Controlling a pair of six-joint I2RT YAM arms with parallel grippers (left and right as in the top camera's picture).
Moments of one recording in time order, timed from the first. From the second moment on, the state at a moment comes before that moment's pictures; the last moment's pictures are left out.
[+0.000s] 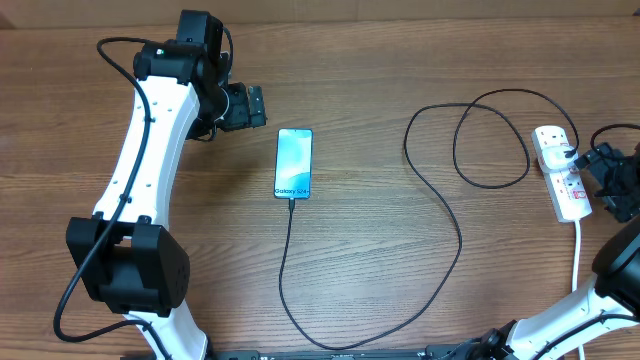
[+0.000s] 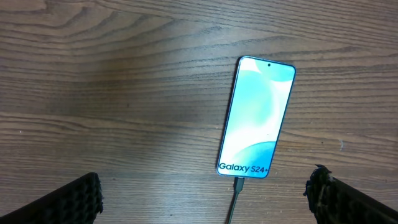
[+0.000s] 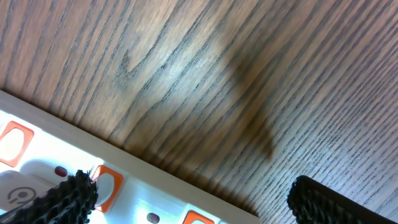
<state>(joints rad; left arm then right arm) -0.12 1.92 1.84 -1.24 0.08 -0.29 -0.69 2.01 1.41 -0.74 -0.04 0.33</state>
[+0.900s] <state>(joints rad) -0.12 1.92 1.84 -1.24 0.08 -0.29 -0.69 2.01 1.38 -0.70 -0.04 0.33</state>
